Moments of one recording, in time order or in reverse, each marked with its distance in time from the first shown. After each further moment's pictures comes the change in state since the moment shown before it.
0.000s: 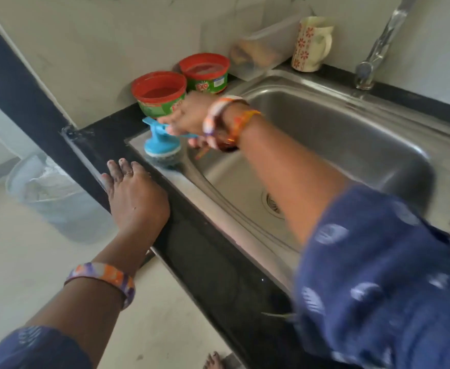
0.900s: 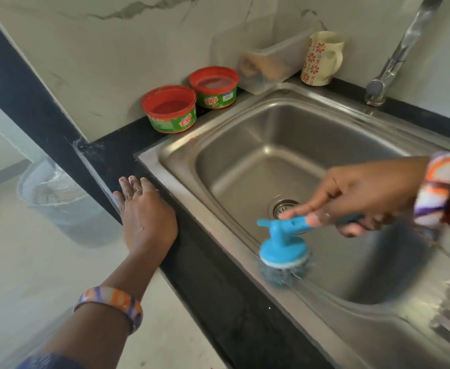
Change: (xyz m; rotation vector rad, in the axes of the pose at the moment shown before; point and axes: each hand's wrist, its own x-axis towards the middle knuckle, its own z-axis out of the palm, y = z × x) left_hand 0.001 0.001 0.000 -0.082 -0.009 0.005; right_hand -0.135 -0.013 -0.033 0.091 -0.558 0.291
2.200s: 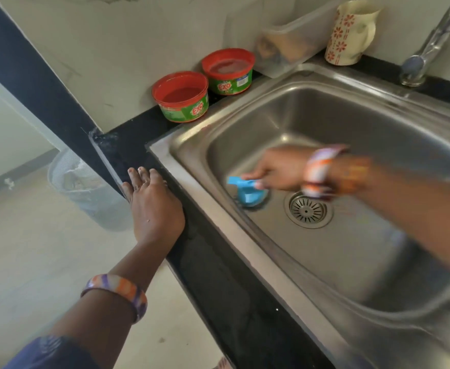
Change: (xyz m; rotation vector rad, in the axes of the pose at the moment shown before) left_hand 0.003 0.000 -0.001 0.004 0.002 -0.030; right_hand 0.097 -0.016 -0.018 -0.532 0.348 -0.169
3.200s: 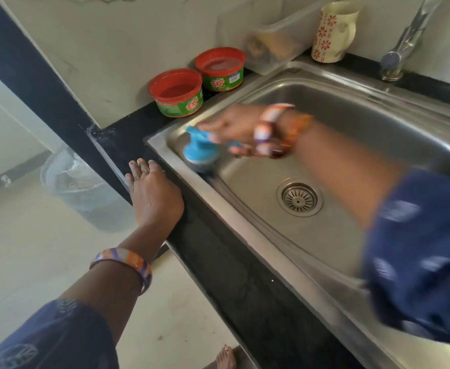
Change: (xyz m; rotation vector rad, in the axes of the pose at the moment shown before) left_hand 0.001 0.000 -0.001 0.027 -0.016 0.007; right_hand 0.017 -0.046 -0.028 0.507 0.145 0.073
